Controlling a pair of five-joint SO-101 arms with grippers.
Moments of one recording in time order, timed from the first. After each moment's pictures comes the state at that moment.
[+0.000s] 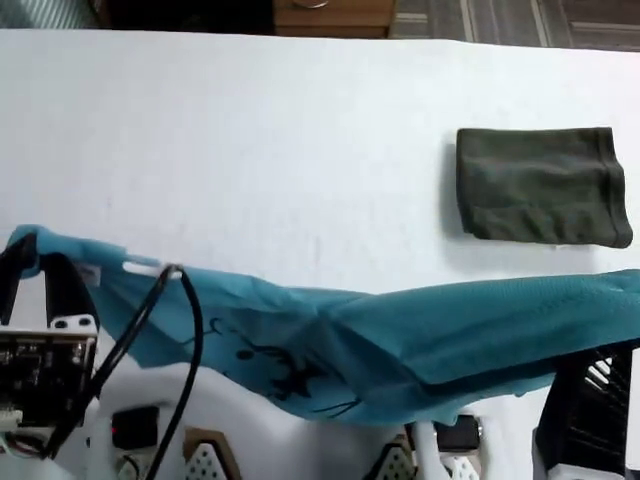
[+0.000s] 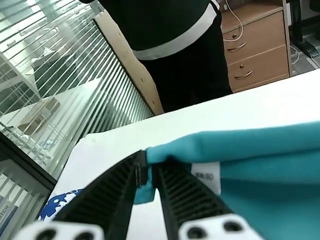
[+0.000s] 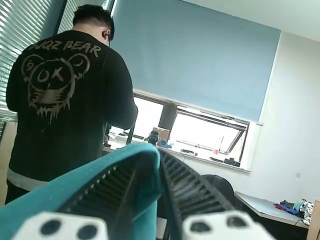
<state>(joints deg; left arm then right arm) -18.3 -65.0 -6.8 96.0 -22.2 -4.2 -66.0 -23.7 72.3 15.3</state>
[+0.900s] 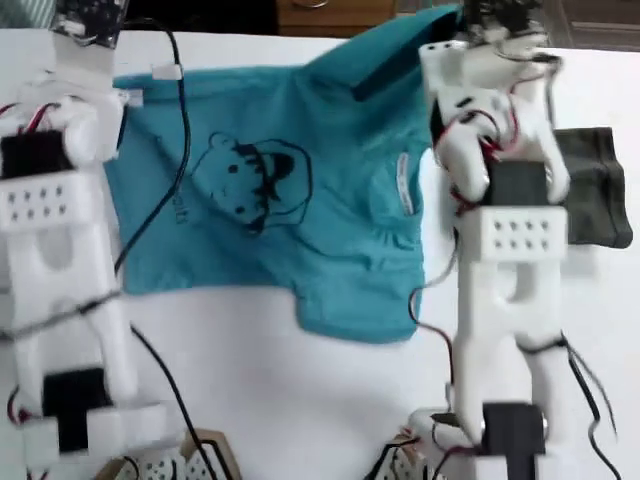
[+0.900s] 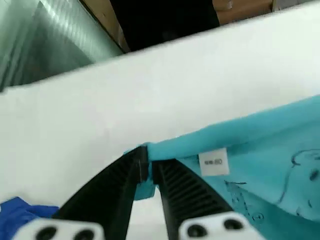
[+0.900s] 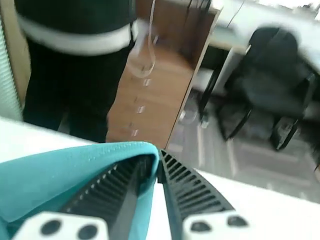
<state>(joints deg) -18.2 -5.6 -10.7 65.6 -22.2 -5.4 -13.5 -2.7 38.2 15.3</state>
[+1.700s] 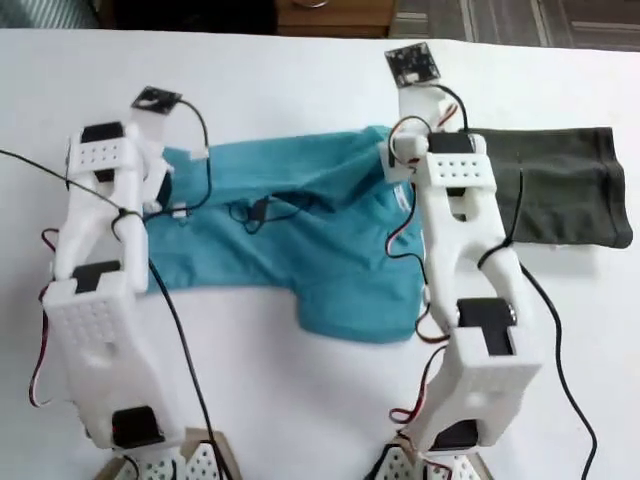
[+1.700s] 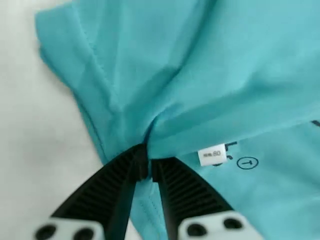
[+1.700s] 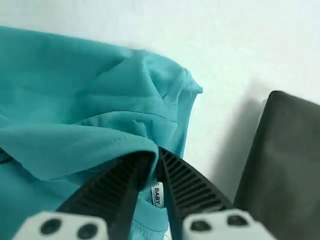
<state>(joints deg) -18.2 35.2 -17.5 73.5 -22.2 -6.2 17.5 -2.7 51.8 15.3</state>
